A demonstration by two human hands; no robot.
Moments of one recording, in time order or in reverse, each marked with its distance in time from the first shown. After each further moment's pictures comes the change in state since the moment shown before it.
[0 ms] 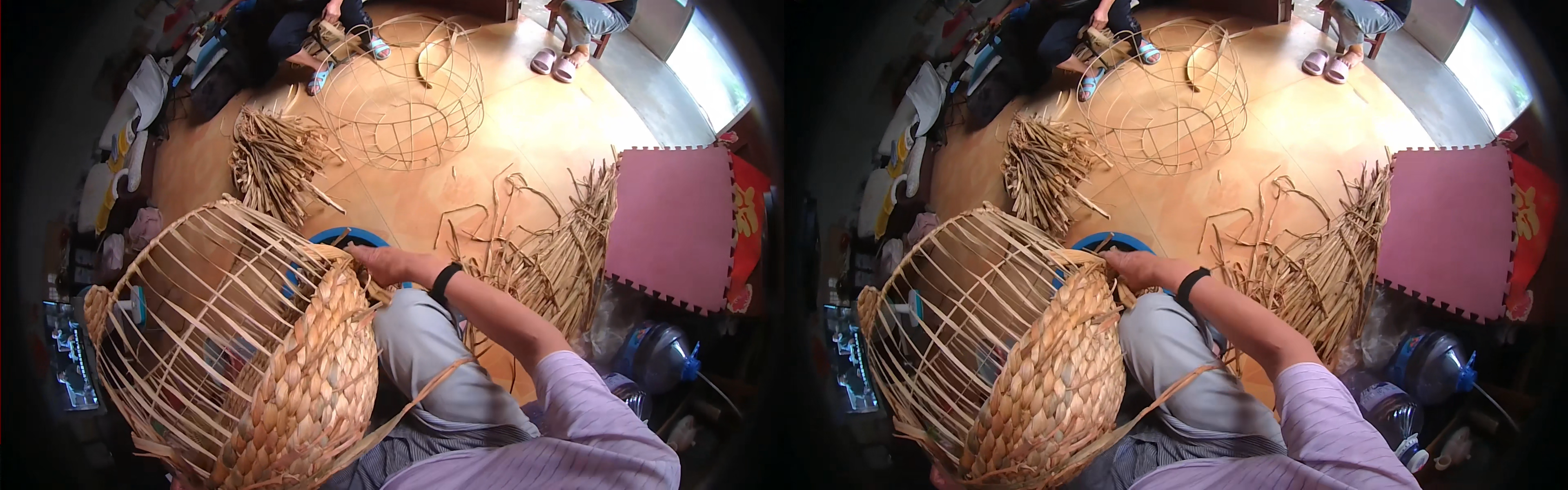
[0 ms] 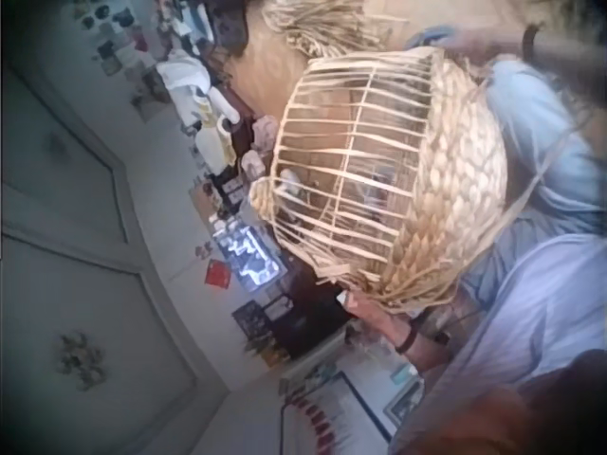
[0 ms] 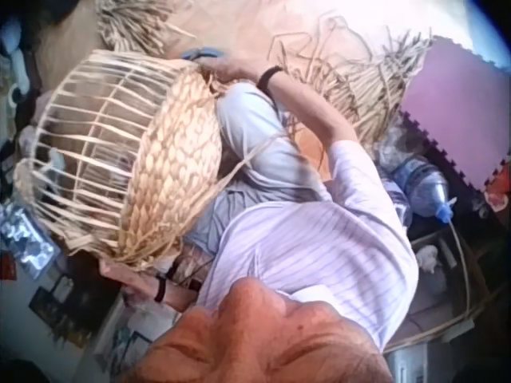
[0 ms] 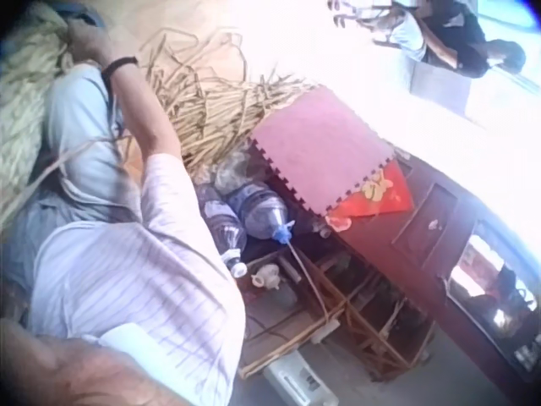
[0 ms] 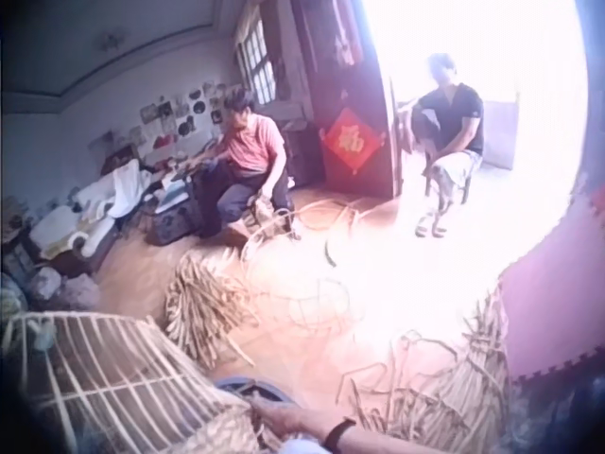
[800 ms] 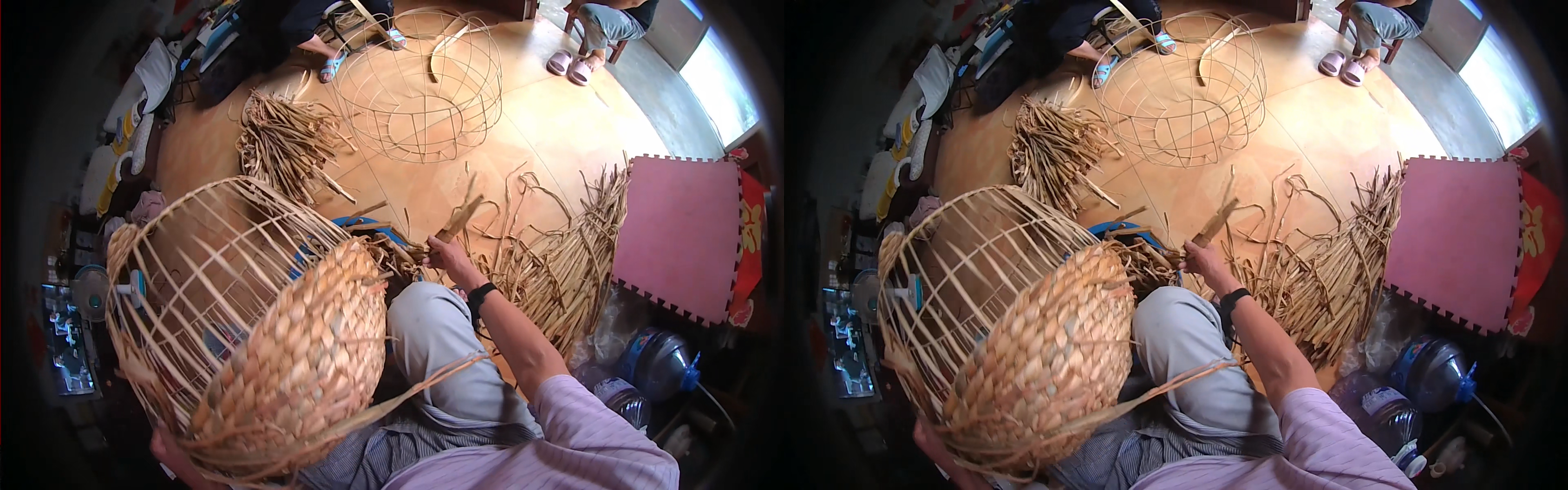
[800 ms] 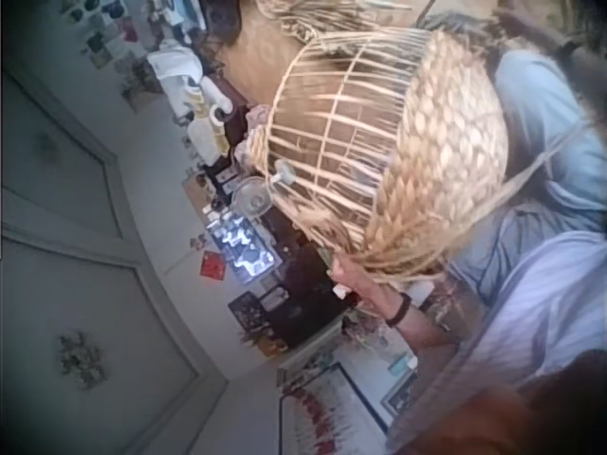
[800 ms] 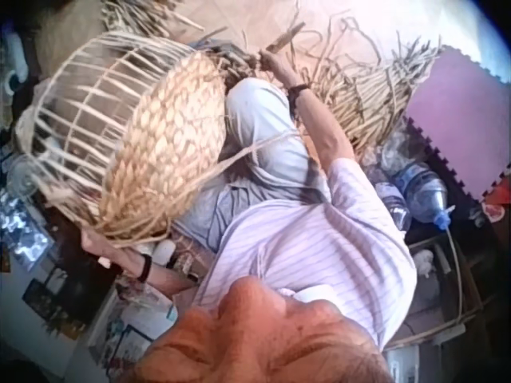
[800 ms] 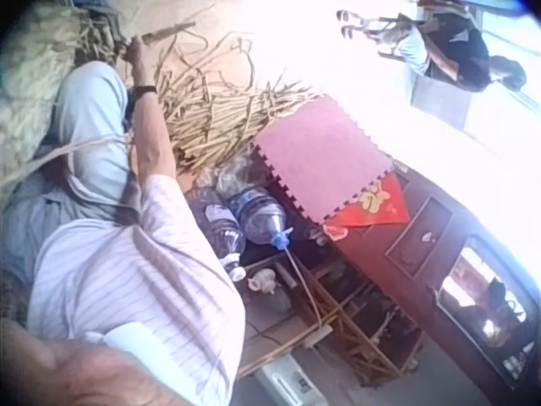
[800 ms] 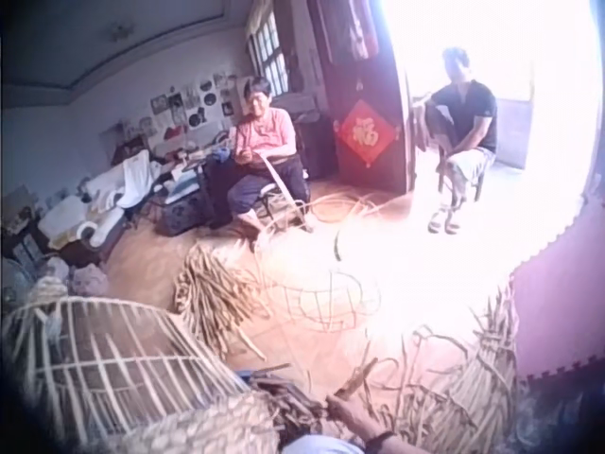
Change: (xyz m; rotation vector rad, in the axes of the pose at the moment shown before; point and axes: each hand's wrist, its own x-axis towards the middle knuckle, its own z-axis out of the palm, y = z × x) left_hand 0.043 -0.049 -0.005 -0.046 -0.212 -0.026; right_hand -0.084 0.078 0.017 1.112 0.718 0.628
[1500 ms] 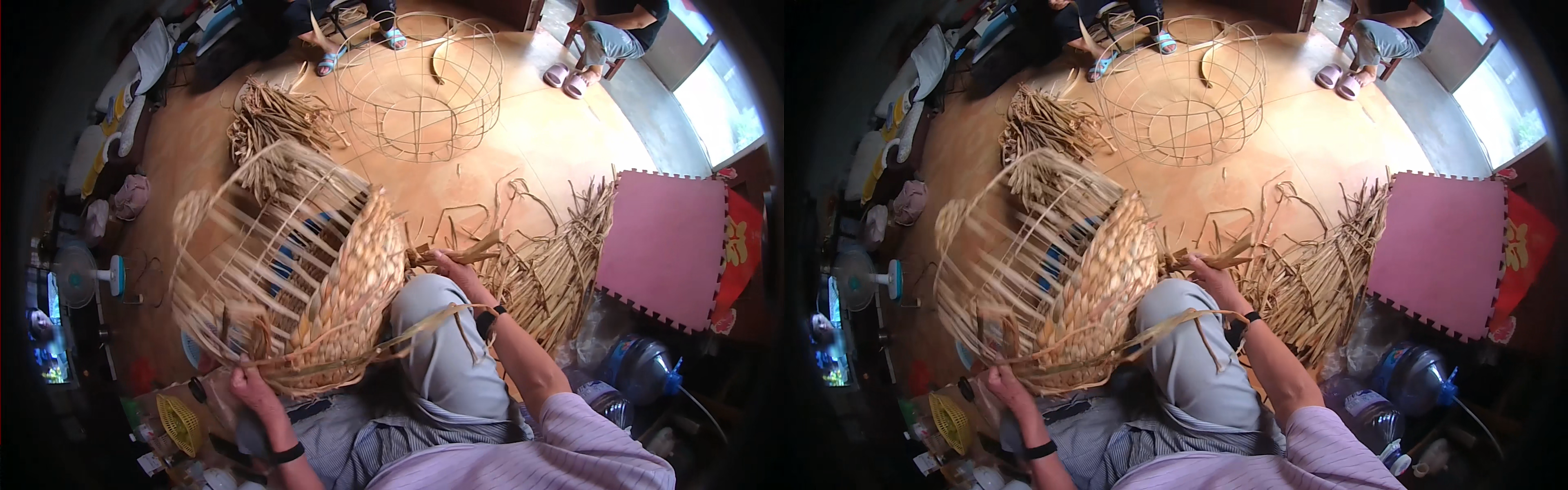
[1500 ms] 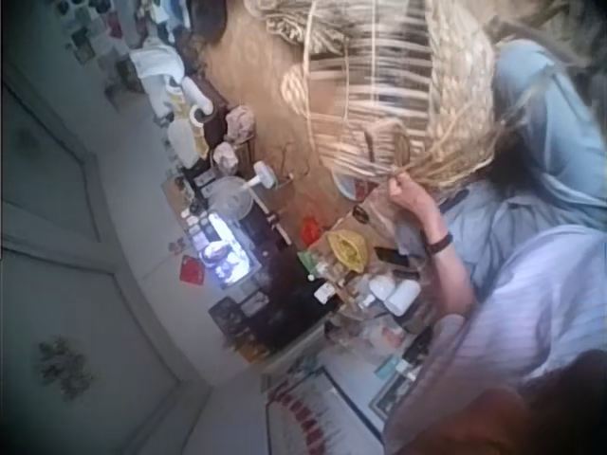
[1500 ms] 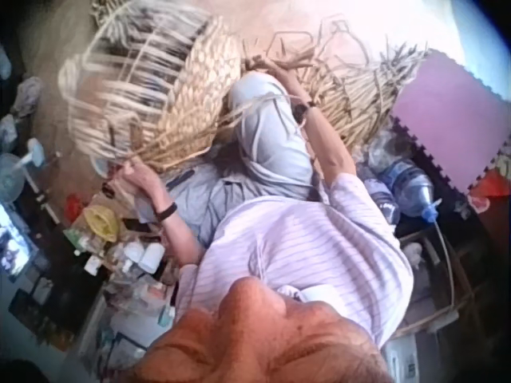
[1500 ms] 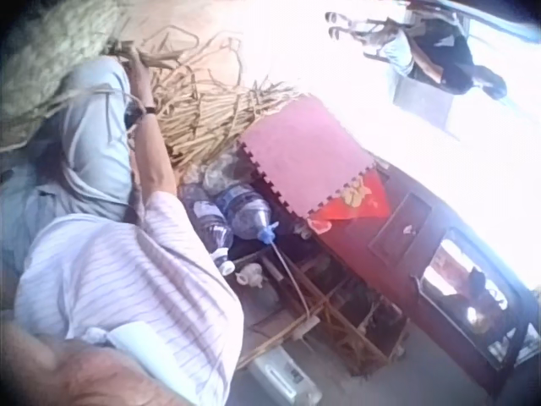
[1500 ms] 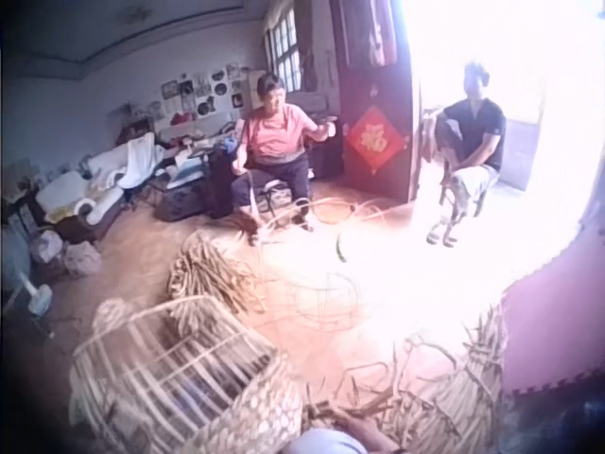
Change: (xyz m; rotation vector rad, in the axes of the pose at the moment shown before) left_hand -0.081 0.078 0.258 -0.314 0.127 -0.036; right_hand -0.067 -0.008 -0.012 0.012 0.064 0.031
